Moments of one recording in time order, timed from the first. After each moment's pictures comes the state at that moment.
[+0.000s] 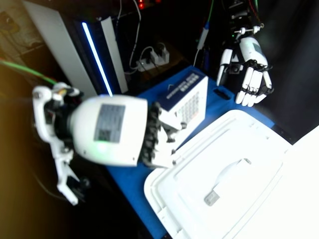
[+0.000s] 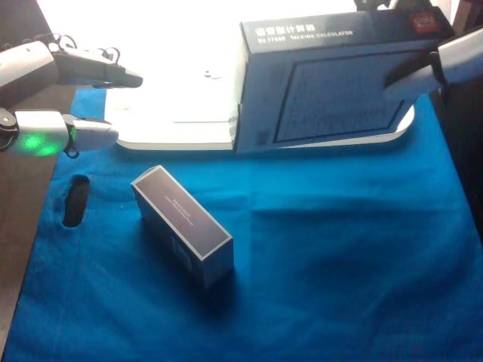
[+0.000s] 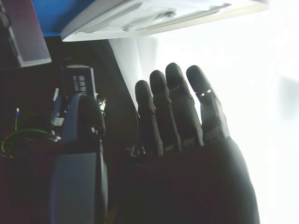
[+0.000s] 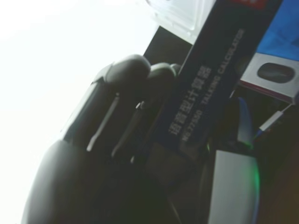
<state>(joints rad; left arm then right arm) 0.85 -0.96 1.36 0.16 -0.79 0.42 -0.39 -0.96 1.32 -0.77 0.56 0.00</state>
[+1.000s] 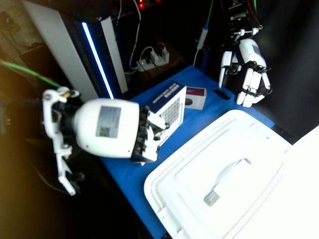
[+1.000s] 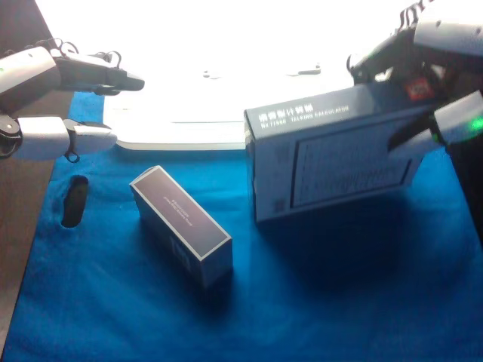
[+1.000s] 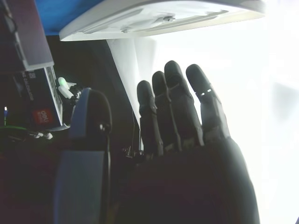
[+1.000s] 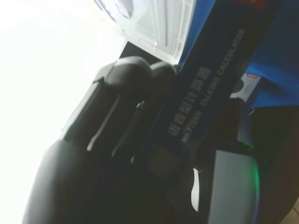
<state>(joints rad) 0.86 -0.97 1.36 0.14 -0.80 0.42 -0.51 -0.98 1.29 -0.81 0.54 0.00</state>
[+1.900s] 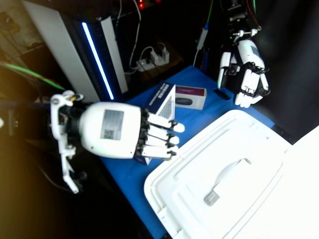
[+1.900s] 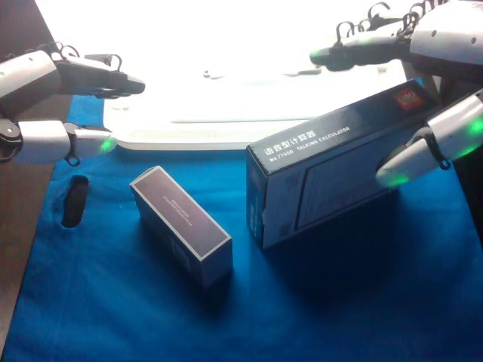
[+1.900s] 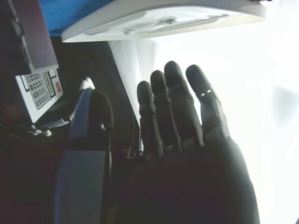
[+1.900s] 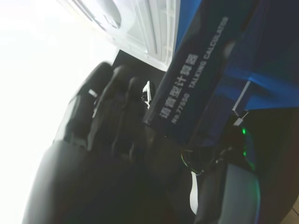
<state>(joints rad) 0.88 -0.97 1.36 0.13 -0.81 0.42 -0.52 -0.96 1.27 -0.81 0.55 0.00</state>
